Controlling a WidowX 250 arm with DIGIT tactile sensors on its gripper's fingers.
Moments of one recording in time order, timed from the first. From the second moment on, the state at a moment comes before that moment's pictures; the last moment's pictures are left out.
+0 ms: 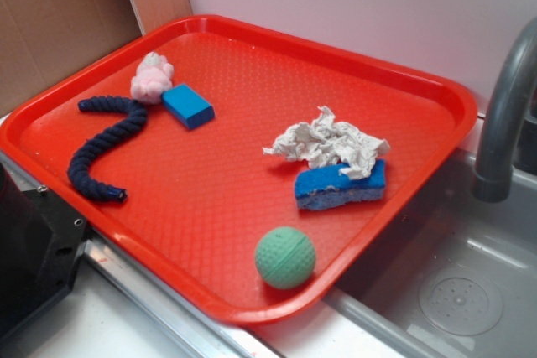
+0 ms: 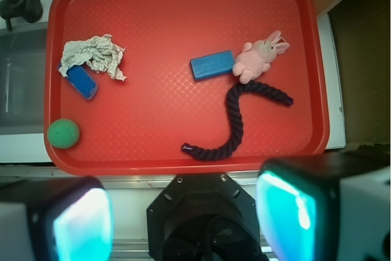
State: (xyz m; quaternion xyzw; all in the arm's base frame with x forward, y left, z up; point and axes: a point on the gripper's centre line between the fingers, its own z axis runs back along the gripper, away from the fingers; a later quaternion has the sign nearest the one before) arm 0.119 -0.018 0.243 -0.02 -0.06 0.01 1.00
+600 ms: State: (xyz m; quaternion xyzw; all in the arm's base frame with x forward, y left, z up) arm 0.170 -0.049 0.190 0.00 -0.03 -0.11 0.99
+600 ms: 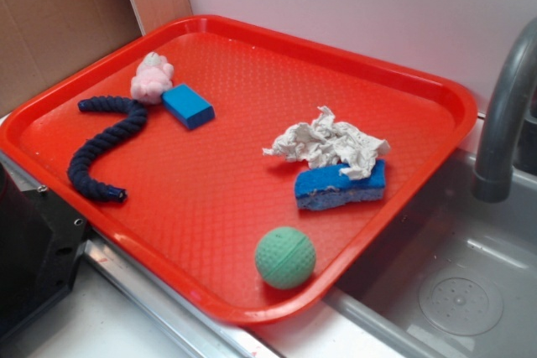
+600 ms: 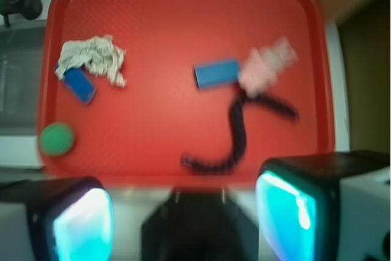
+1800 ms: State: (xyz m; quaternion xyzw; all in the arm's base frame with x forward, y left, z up) arm 0.273 -0.127 0.029 -0.02 0.00 -0.37 0.93
